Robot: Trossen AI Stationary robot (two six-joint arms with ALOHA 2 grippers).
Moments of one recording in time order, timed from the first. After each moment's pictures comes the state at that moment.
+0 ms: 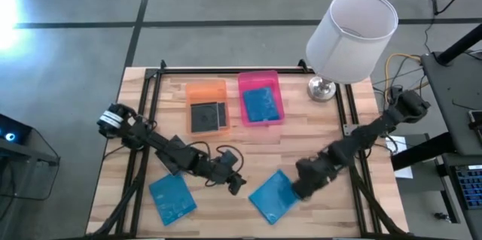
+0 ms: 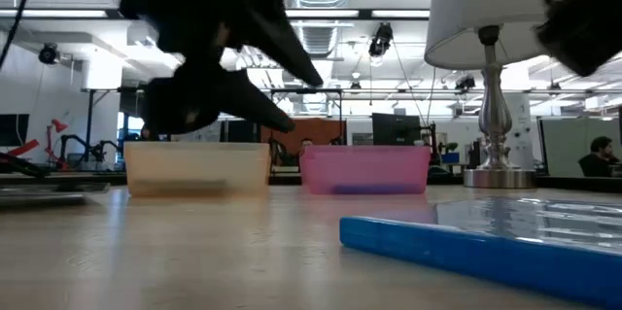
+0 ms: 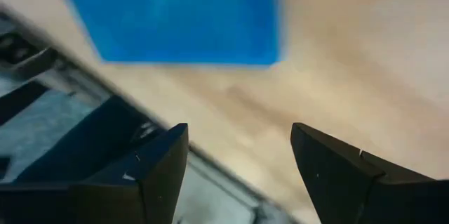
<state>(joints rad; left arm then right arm) -0.41 1.73 0.97 0.10 -0.21 -1.19 0.56 1.41 0.77 -0.45 -0.32 1.69</state>
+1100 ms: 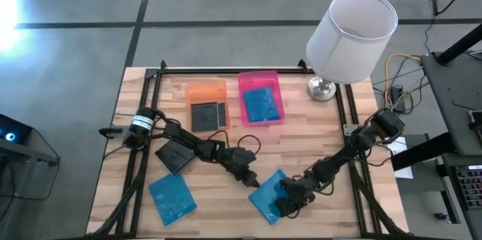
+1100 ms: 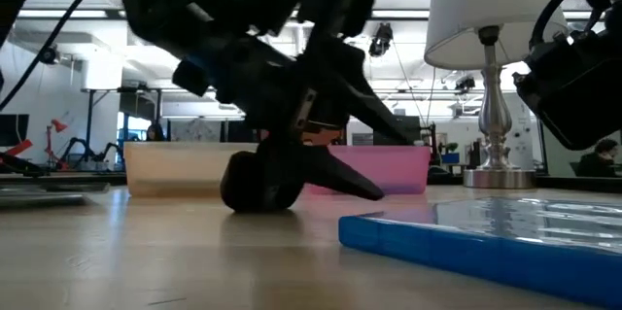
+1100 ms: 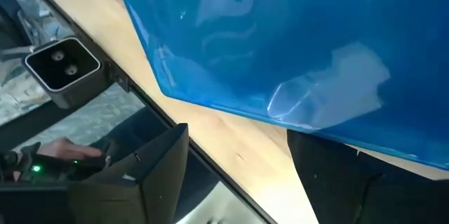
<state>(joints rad) -0.22 2.06 1.06 0.46 0.31 -1.21 0.60 1.81 0.77 0.17 -0.23 1.77</state>
